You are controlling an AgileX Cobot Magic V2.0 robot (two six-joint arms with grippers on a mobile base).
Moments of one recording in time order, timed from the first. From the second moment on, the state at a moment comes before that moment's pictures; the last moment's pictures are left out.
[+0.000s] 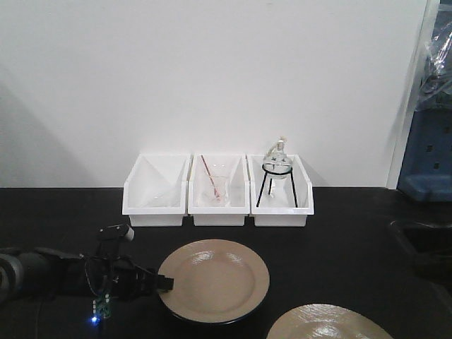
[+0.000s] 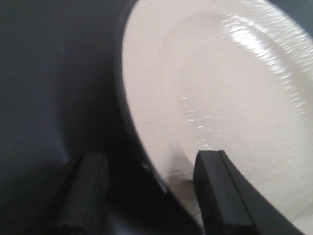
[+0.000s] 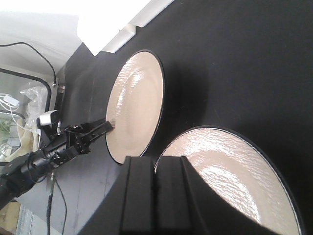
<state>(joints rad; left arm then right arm) -0.14 2.16 -1.41 -1.36 0.53 1.31 -0.50 1.72 -1.12 1.25 1.16 -0.83</state>
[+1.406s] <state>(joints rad) 0.03 1.28 -1.10 -0.93 0.87 1.06 -0.35 1.94 -1.12 0.81 1.11 -0.62</state>
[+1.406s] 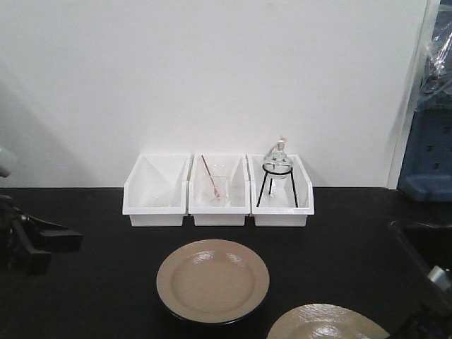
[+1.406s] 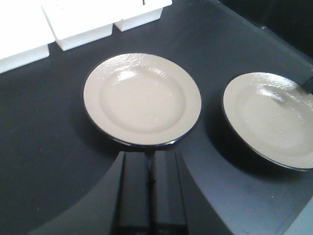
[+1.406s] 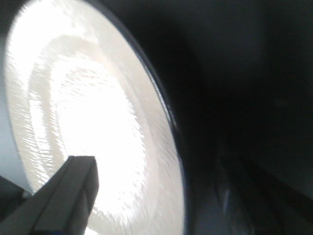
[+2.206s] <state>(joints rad) 0.03 1.26 -1.07 -0.93 0.87 1.06 -0.26 1.92 -1.12 0.93 1.08 -0.68</state>
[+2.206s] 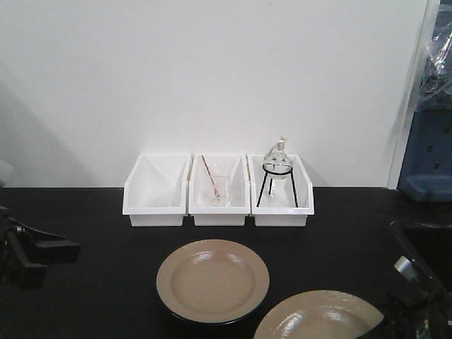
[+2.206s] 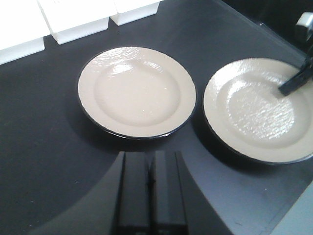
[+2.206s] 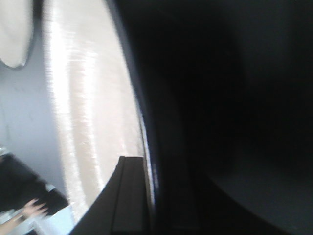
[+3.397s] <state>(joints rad) 0.03 1.26 -1.07 -0.93 0.88 1.06 0.14 2.19 -1.50 1.35 0.74 -0.68</state>
